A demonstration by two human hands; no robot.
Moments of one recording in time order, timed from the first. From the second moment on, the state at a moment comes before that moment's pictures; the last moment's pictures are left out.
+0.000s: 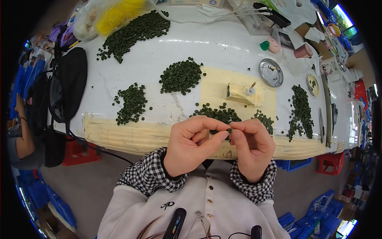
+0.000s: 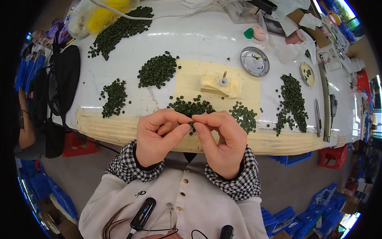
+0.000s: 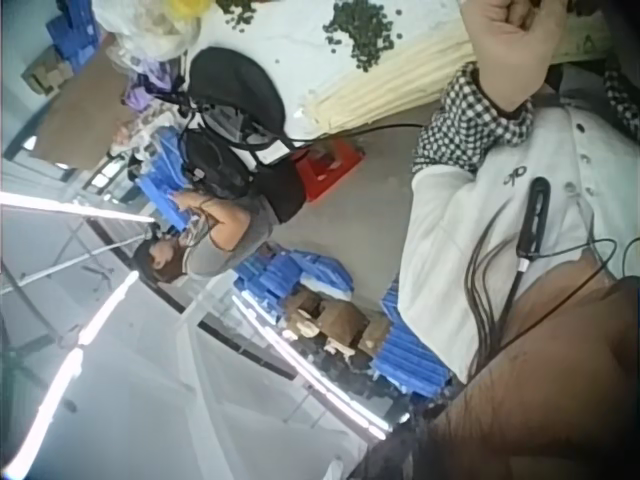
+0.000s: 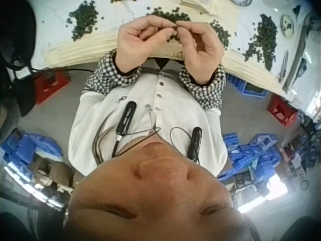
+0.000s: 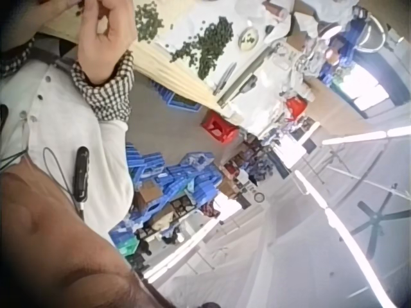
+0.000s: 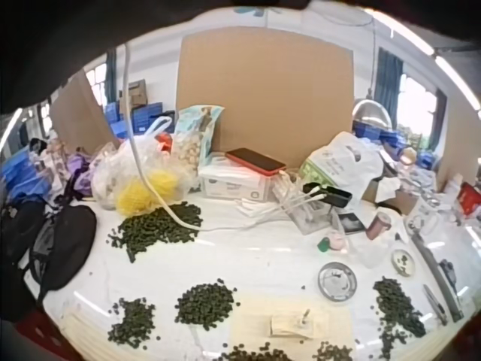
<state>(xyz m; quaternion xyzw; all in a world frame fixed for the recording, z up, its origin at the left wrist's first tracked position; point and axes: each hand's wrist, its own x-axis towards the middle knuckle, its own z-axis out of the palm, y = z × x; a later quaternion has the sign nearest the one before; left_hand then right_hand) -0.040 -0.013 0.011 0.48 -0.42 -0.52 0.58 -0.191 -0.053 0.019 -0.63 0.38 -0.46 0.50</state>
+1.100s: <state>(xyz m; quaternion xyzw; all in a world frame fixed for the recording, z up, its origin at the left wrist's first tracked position) -0.045 -0.013 0.004 0.49 -0.45 -0.46 0.59 -0.186 -0.058 0.014 -0.68 0.37 -0.48 0.41</state>
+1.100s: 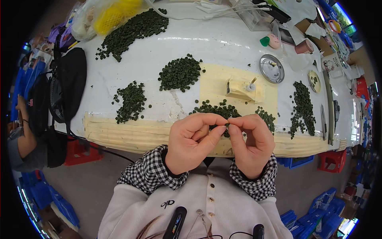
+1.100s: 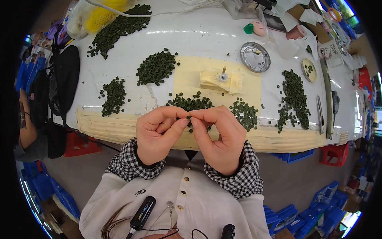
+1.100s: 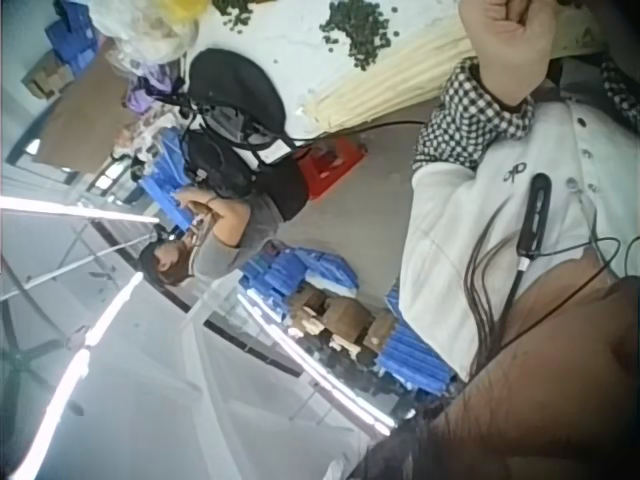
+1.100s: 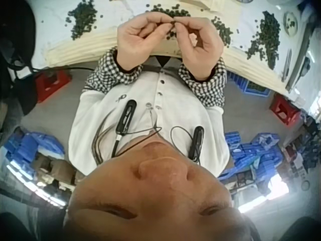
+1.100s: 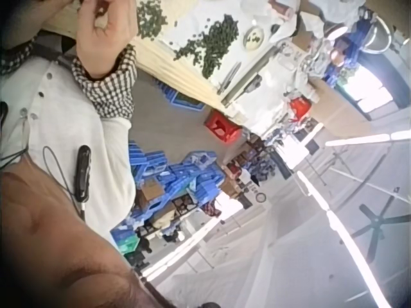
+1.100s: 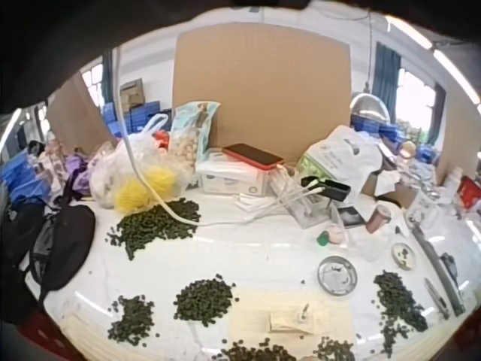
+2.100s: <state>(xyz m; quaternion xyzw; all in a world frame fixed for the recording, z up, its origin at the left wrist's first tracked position) -0.004 -0.021 0.030 0.17 0.13 -0.71 0.67 -0.200 -0.061 0.019 -0.54 0.38 -0.43 0.62</state>
